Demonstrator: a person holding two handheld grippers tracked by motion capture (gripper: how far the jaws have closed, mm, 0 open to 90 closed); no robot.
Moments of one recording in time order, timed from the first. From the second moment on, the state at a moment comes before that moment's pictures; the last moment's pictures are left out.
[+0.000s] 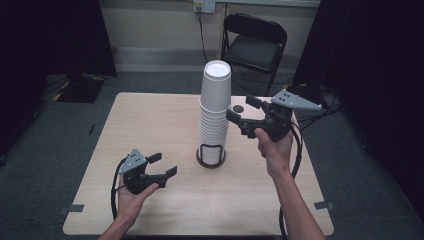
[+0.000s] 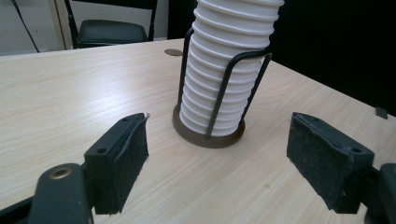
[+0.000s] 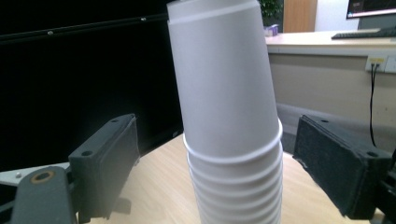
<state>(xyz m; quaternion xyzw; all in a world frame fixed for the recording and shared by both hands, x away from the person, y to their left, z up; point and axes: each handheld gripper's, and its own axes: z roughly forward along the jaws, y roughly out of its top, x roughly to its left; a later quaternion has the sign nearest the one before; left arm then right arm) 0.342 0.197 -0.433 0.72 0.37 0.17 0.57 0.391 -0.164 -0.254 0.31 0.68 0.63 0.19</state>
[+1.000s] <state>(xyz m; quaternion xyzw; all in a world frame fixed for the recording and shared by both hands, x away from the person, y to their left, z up) 0.343 0.197 -0.434 0.72 0.37 0.17 0.56 0.422 -0.136 -0.220 0.30 0.68 0.63 0.22</state>
